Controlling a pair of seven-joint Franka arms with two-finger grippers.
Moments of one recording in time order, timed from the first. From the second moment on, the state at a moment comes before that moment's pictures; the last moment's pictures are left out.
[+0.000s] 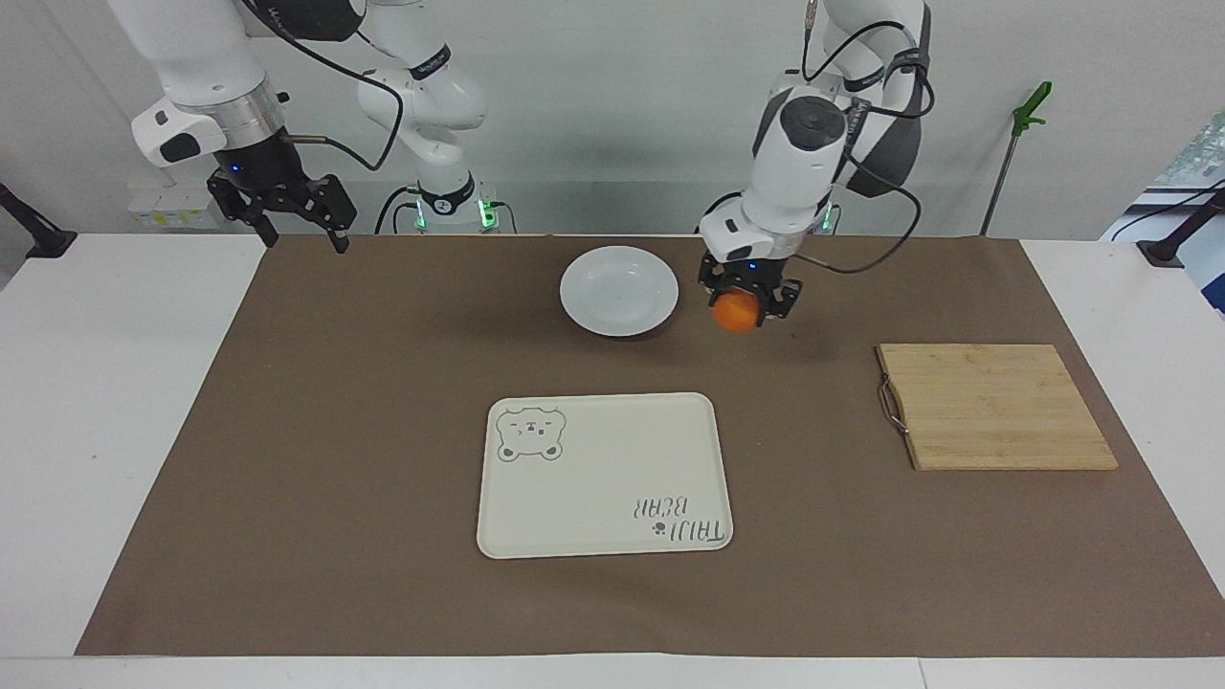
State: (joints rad) left arm -0.54 0.01 -0.05 -1.96 -0.09 1.95 -0.02; right arm -0.13 -0.08 0.09 -1.64 0.01 1.59 0.10
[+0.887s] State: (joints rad) left arm -0.91 0.08 -0.05 -2.21 -0.19 2.25 -0.25; right arm -0.14 -0.08 0.09 -1.64 0.01 1.59 0.10
